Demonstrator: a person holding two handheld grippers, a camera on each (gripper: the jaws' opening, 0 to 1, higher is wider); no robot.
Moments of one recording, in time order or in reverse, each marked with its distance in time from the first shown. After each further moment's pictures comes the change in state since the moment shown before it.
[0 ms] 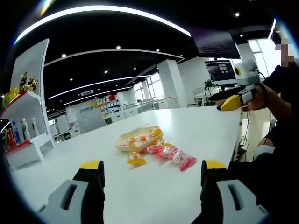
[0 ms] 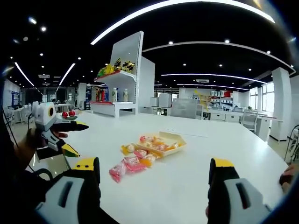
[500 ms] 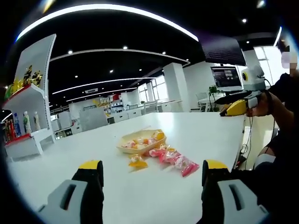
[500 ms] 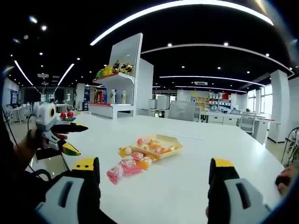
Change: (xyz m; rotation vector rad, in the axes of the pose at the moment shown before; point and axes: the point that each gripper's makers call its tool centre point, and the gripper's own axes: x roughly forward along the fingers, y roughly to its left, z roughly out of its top) left arm 0.004 0.008 0.006 -0.060 -0.026 0.029; right arm -0.007 -0.009 0.010 -0.007 -0.018 -0.021
